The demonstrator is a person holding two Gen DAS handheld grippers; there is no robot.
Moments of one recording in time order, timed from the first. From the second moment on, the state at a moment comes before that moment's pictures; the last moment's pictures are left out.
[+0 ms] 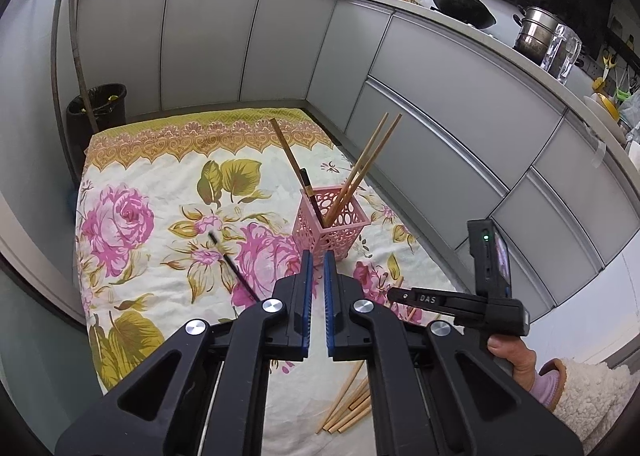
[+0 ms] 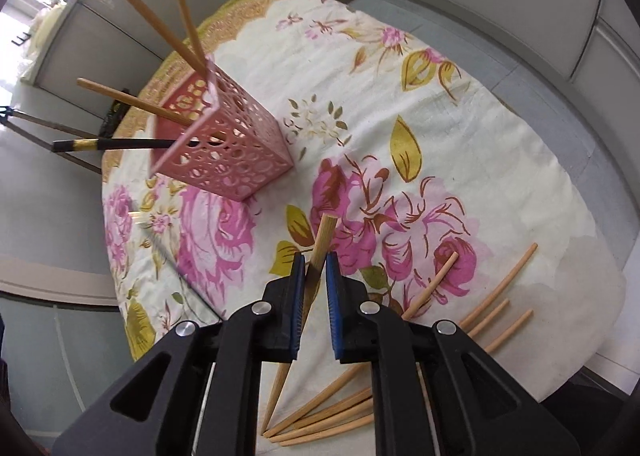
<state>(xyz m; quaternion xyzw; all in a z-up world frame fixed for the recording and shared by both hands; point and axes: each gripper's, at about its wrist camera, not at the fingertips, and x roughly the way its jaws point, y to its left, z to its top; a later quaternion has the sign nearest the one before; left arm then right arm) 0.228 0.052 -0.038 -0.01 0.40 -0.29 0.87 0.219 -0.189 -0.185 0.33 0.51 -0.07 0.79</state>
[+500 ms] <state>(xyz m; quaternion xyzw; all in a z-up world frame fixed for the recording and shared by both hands) 0.322 0.094 -0.138 -0.05 0.57 -0.12 0.81 0.176 -0.186 -0.147 0.33 0.45 -0.01 0.83</state>
